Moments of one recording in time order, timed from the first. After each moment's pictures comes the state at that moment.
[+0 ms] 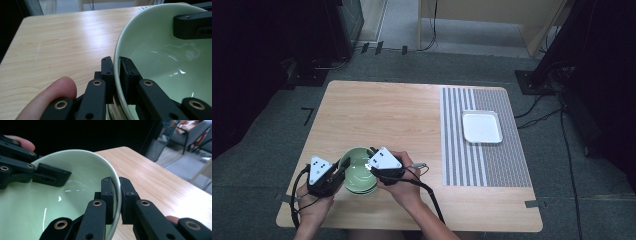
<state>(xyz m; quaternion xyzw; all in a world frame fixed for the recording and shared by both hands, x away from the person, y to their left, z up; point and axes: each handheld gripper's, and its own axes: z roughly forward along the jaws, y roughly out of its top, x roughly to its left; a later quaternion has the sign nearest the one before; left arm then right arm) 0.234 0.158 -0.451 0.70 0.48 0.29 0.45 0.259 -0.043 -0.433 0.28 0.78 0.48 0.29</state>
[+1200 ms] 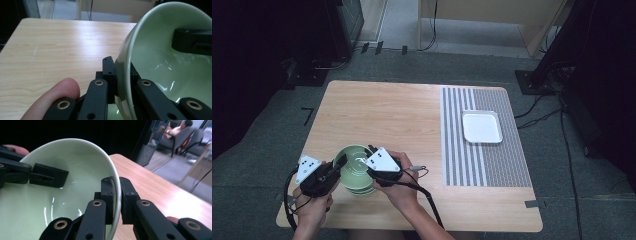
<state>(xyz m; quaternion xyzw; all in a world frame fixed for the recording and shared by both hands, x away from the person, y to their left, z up) 0.228 0.166 -0.433 0.65 0.50 0.27 0.50 0.248 -0.038 -0.417 0.31 0.75 0.50 0.31</state>
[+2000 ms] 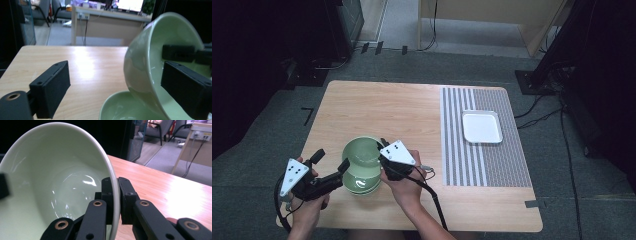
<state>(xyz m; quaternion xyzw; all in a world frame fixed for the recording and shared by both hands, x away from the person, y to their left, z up) 0.219 0.183 -0.424 0.61 0.45 0.27 0.59 0.259 -0.062 -0.412 0.40 0.70 0.52 0.30</state>
